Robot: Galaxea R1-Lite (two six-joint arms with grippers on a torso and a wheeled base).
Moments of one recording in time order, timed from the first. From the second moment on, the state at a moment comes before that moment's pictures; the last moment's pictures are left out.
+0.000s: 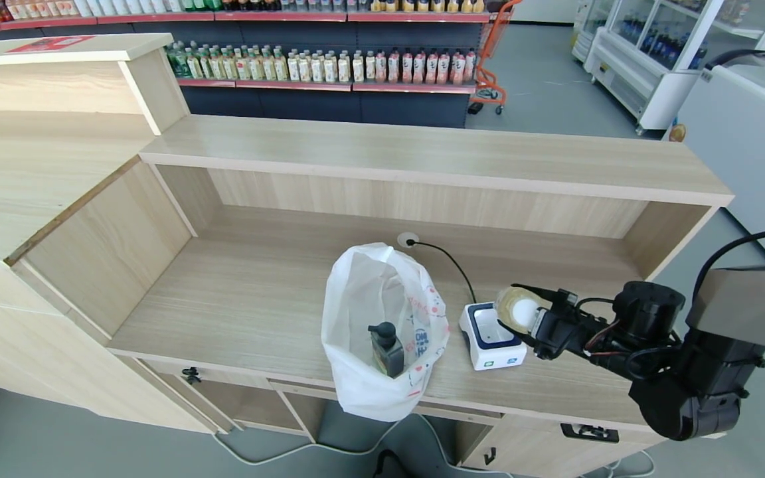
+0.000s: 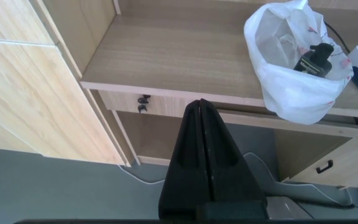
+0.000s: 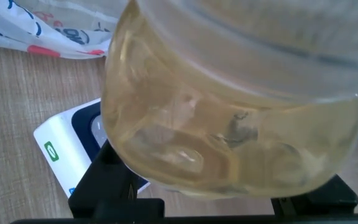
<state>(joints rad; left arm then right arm) 0.00 0.00 0.00 0.00 -0.03 0.01 0.15 2.26 -0.61 -1.56 0.56 -1.10</state>
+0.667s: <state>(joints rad) 0.00 0.00 0.00 0.00 -0.03 0.01 0.15 2.35 -0.70 -1.56 0.64 -1.09</state>
